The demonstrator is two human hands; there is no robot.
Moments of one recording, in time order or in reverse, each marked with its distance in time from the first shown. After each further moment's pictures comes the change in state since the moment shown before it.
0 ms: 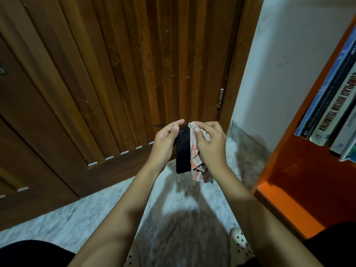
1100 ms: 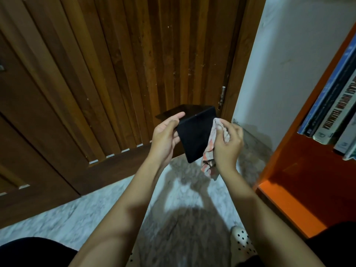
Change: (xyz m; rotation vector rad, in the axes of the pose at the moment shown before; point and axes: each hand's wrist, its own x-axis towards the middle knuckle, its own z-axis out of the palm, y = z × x) left_hand 0.004 0.011 0.006 -0.372 0.093 -0.095; right_hand -0.001 0.027 -0.012 0.055 0.288 0.131
